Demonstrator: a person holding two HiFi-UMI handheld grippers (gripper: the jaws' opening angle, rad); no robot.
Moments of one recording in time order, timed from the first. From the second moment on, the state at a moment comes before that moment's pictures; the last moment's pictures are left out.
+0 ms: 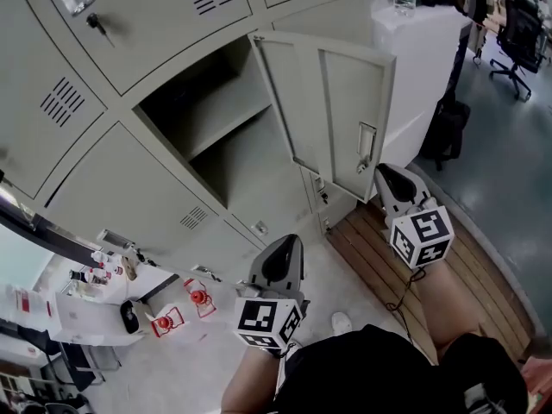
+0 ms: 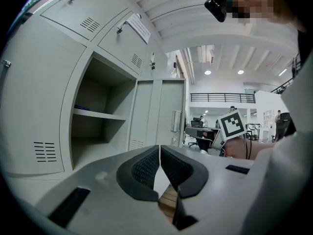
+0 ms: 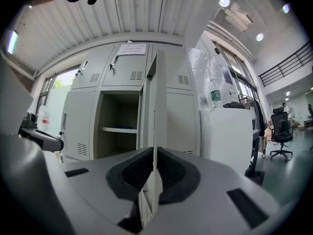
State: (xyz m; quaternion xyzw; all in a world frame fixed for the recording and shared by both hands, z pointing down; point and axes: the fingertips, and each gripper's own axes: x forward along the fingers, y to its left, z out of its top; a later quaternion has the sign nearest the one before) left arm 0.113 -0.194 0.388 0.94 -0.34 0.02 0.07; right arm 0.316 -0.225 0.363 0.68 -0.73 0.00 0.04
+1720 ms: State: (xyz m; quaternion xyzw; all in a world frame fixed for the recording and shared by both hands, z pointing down) left arm -0.087 -0.088 0.419 0.94 -0.33 0.03 0.11; right arm 0.026 -0.094 0.418 0.60 -0.79 0.07 0.08
